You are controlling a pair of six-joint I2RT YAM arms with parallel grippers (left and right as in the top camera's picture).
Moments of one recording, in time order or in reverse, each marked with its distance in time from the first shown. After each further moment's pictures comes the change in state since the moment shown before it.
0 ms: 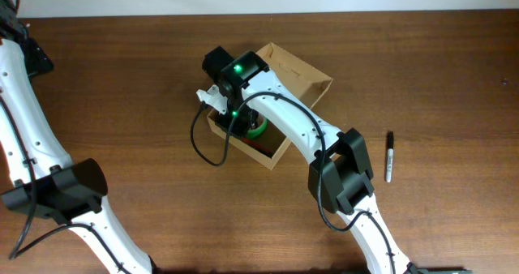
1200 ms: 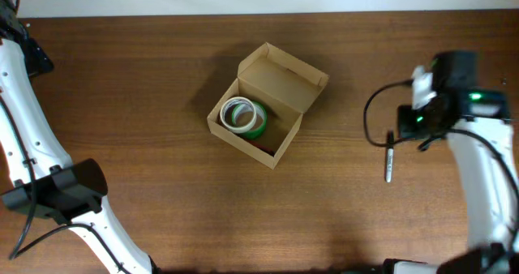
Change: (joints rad) left arm 0.000 0.000 0.000 0.000 0.000 0.000; right arm -0.823 -0.920 -1.019 0.309 0.191 0.187
